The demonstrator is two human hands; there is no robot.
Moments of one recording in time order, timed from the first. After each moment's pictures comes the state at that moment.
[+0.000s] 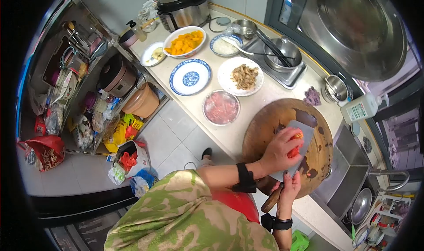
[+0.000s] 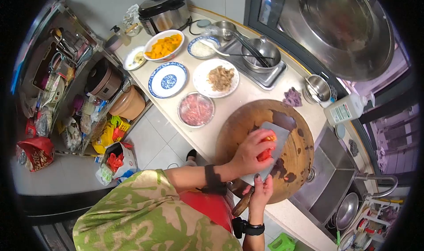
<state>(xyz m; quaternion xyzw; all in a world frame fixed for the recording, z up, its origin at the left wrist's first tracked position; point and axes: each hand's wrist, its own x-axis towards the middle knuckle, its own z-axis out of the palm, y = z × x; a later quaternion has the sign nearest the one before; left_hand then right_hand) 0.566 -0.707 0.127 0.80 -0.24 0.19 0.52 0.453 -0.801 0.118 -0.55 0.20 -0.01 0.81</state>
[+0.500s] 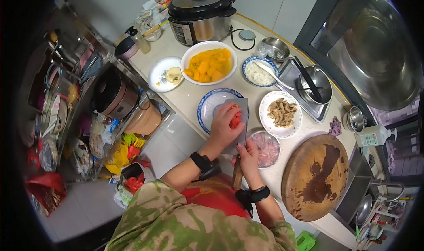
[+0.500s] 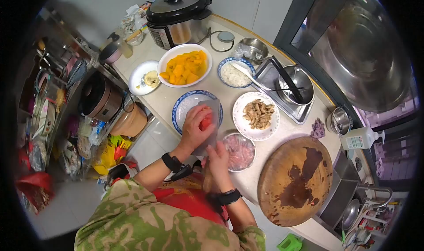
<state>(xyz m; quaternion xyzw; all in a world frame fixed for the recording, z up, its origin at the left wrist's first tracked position) 0.718 -0.364 0.098 0.88 -0.11 0.22 0.41 0.643 -0.489 0.094 -0.54 0.12 0.17 0.81</state>
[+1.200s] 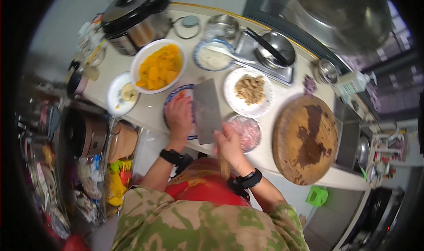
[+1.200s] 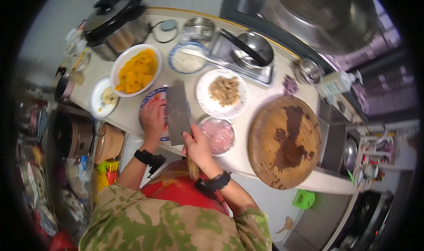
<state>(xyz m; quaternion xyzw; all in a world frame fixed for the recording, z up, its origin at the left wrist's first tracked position) 0.765 -0.313 0.054 0.93 -0.14 0.21 0.27 0.662 -0.478 0.124 -0.63 0.18 0.13 0.75</state>
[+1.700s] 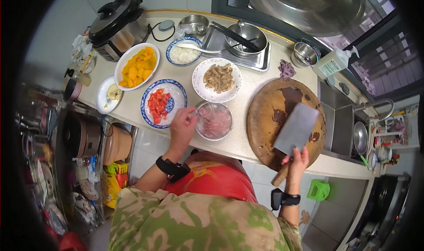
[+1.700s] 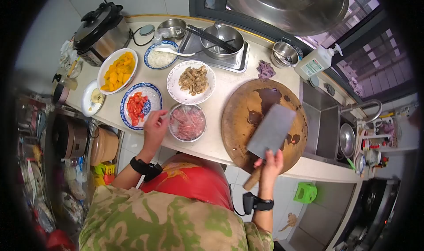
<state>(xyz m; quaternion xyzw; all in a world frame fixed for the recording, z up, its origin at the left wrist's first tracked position) 0.671 -0.407 0.109 0.87 -0.07 -0.03 0.49 0.475 -0.718 0.122 -0.58 0.35 -0.23 0.70</state>
